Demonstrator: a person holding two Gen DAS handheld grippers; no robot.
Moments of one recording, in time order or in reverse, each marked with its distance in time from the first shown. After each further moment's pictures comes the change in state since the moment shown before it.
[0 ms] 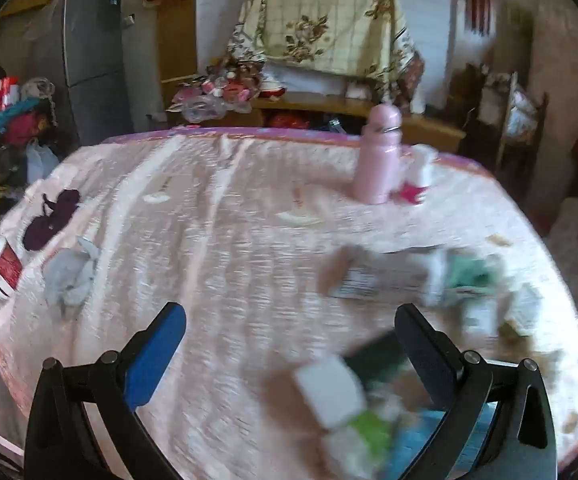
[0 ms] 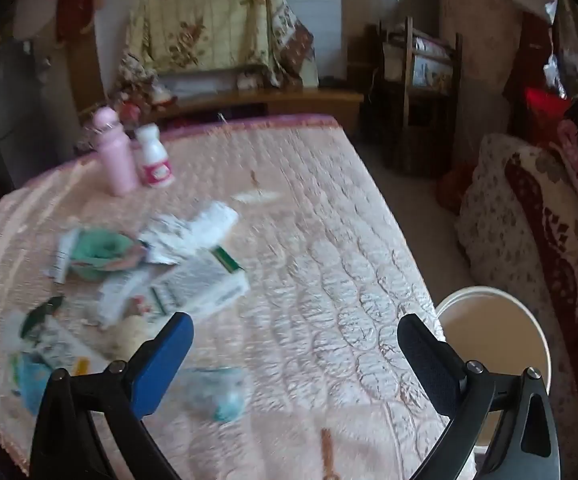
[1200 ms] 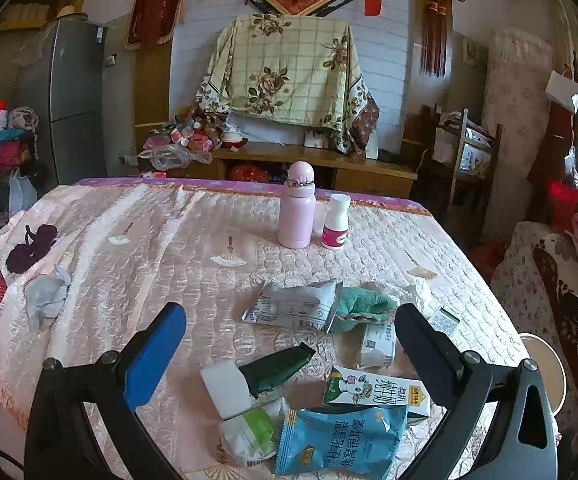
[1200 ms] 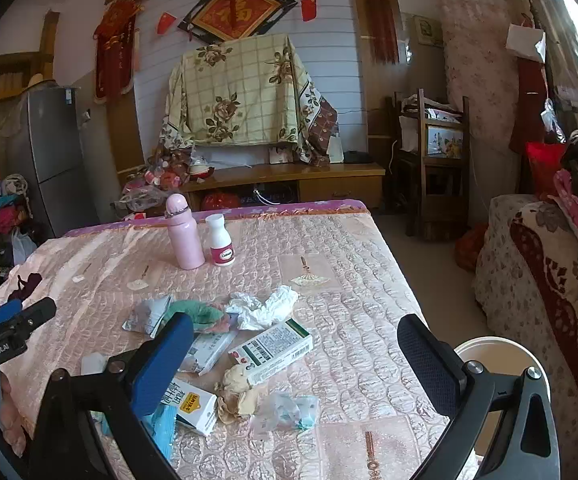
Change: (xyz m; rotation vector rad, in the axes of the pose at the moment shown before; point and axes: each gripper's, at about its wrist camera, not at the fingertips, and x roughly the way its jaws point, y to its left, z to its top) left arm -0.055 -0.054 -0.040 0.019 -0.217 -0.122; right arm -0.107 0.036 0.016 0.004 -0.250 0.105
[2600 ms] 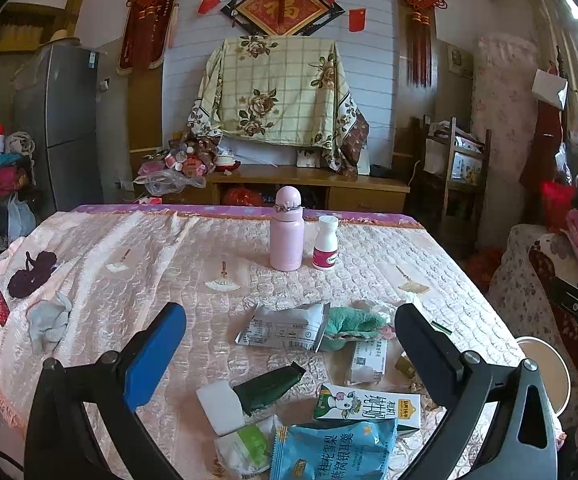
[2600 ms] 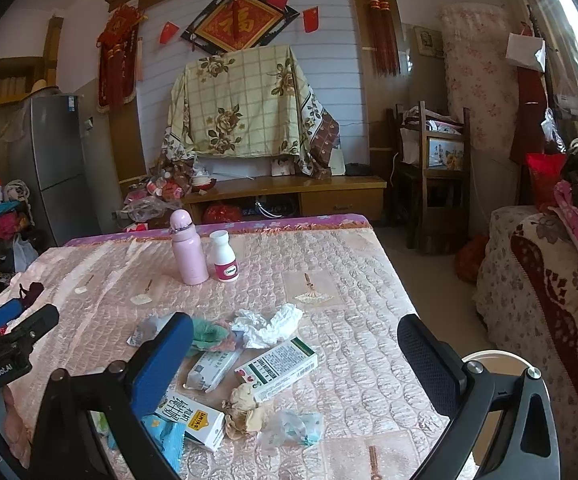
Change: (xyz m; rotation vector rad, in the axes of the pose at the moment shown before) left arm -0.009 -0.013 0.006 0.047 -0.073 -0.010; right arm -0.003 0.009 0.013 -0.001 -0.039 -0.003
